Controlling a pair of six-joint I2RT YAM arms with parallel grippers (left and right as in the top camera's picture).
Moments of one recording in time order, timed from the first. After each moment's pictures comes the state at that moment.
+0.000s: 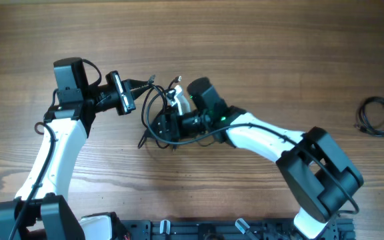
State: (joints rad) left arm 0.10 1.45 0.91 -0.25 1.06 -1.94; right arm 0.72 1.86 1.01 0.10 -0.78 0.74
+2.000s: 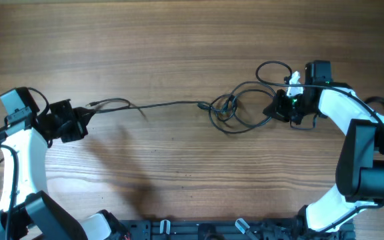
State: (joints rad) left arm 0.51 1.45 0.91 -0.68 0.61 -1.28; right arm -0.09 1.84 1.02 -0.60 -0.55 0.27
